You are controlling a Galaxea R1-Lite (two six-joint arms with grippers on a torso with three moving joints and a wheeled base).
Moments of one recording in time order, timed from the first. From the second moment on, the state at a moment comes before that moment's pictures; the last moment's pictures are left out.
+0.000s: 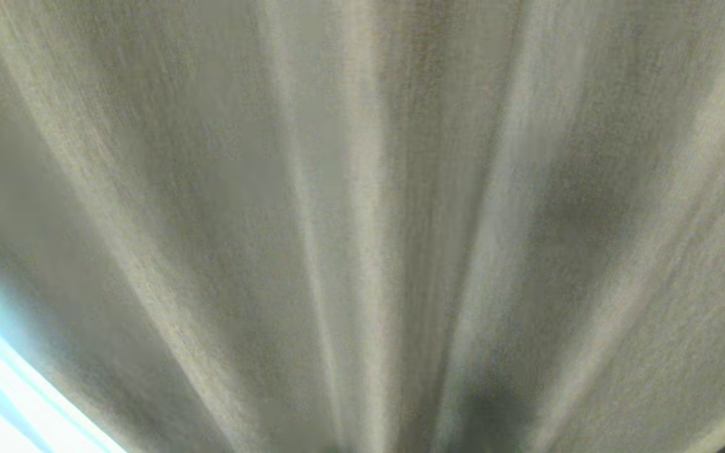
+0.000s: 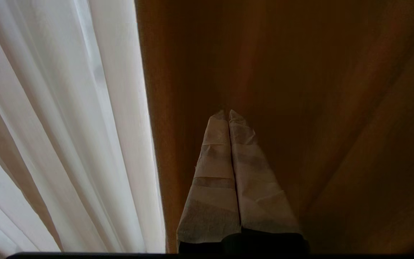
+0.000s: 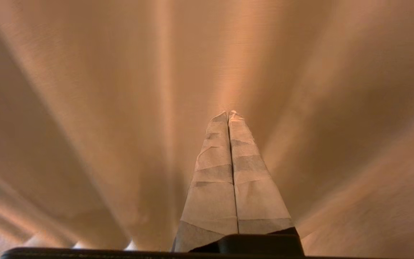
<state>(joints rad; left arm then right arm) 0.00 0.00 0.00 -0.02 0.04 -0.09 0.00 0.09 0.00 0.01 0.06 -0.12</state>
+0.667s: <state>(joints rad) 0.00 0.00 0.00 -0.02 0.04 -0.09 0.00 0.00 0.00 0.00 0.06 -0.12</state>
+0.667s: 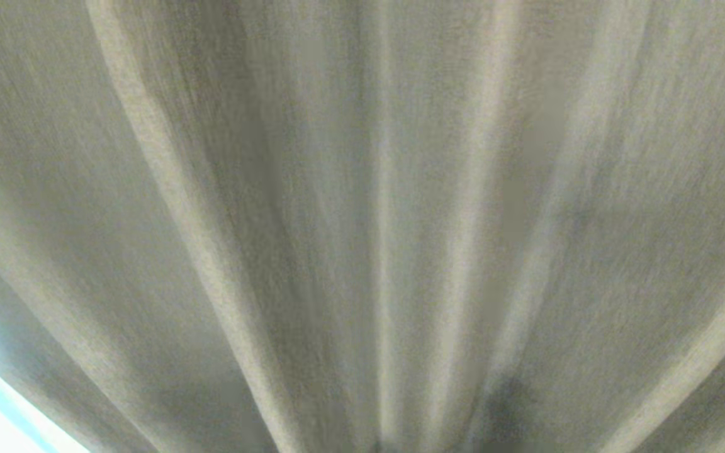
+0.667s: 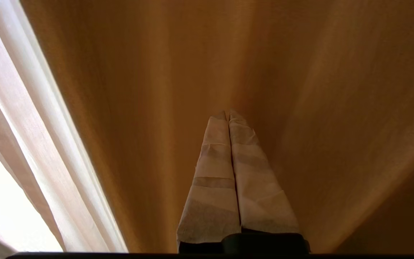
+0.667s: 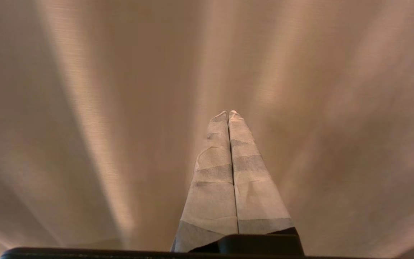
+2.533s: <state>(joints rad) 0.00 0.00 0.00 -0.02 0.04 -0.09 0.00 0.00 0.00 0.00 0.07 -0.12</state>
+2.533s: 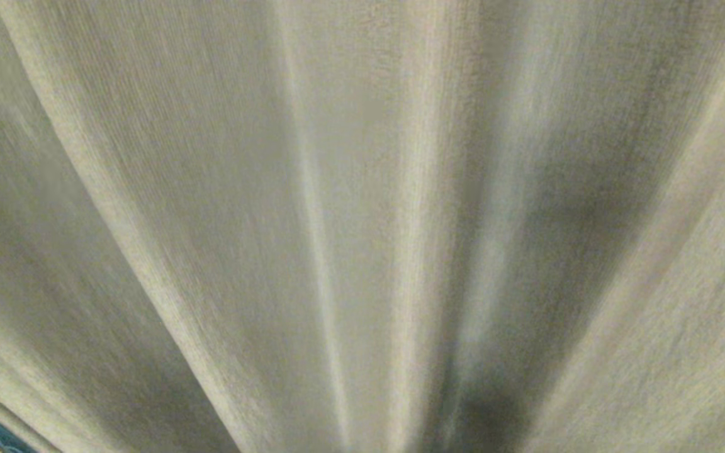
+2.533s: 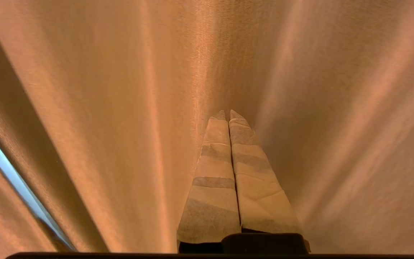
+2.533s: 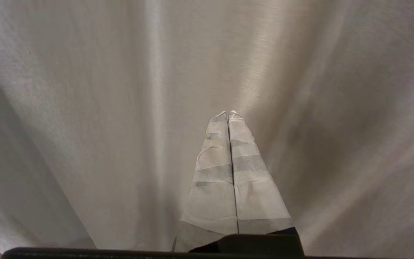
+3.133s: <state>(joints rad) 0.00 0.00 0.00 -0.02 0.04 -0.09 0.00 0.00 0.00 0.00 0.07 -0.12</state>
